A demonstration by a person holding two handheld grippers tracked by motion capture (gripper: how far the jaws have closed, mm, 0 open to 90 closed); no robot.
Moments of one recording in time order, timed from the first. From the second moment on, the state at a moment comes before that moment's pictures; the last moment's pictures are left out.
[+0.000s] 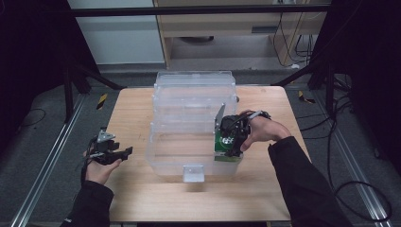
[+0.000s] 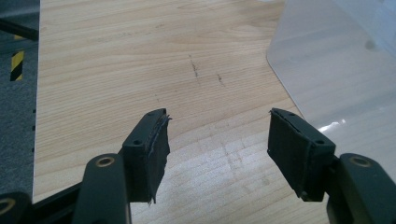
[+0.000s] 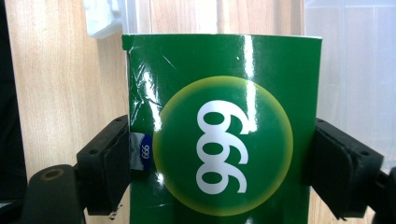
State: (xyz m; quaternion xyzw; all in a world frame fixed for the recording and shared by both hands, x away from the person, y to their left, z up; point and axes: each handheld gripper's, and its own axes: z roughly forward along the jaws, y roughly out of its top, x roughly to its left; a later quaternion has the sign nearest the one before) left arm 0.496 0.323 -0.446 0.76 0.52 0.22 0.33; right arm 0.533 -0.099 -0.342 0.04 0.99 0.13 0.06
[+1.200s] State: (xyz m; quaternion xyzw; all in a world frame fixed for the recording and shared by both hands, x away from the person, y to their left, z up) left arm 0.497 0.323 -0.448 0.76 0.52 0.22 0.33; right arm 0.544 -0.088 -0.332 0.01 0.98 0.18 0.07
